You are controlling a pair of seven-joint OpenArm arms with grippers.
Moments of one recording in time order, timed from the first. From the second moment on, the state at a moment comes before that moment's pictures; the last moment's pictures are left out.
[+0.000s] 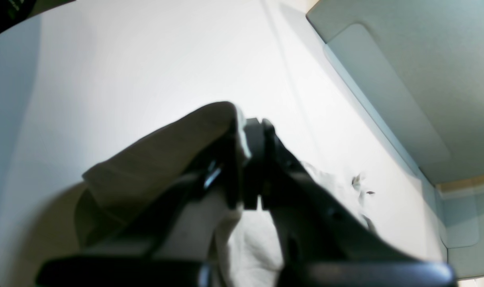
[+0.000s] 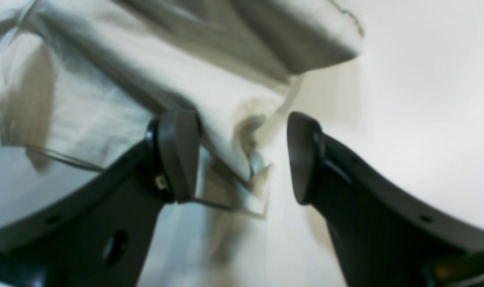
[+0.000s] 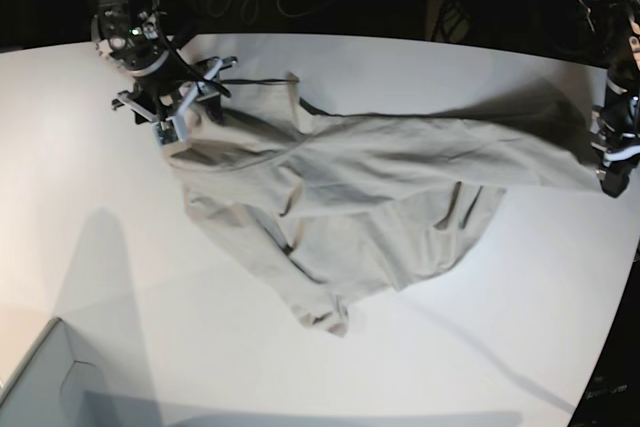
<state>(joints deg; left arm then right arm) 16.6 -10.5 -35.7 97.3 -53.8 -4.2 24.0 -20.7 5.6 4.2 89.5 -0.7 19.3 -22.6</state>
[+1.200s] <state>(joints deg) -0.3 -15.7 -23.9 92.8 -53.0 -4.1 24.4 -4.1 5.6 14.8 96.9 -1.4 25.9 -23.7</state>
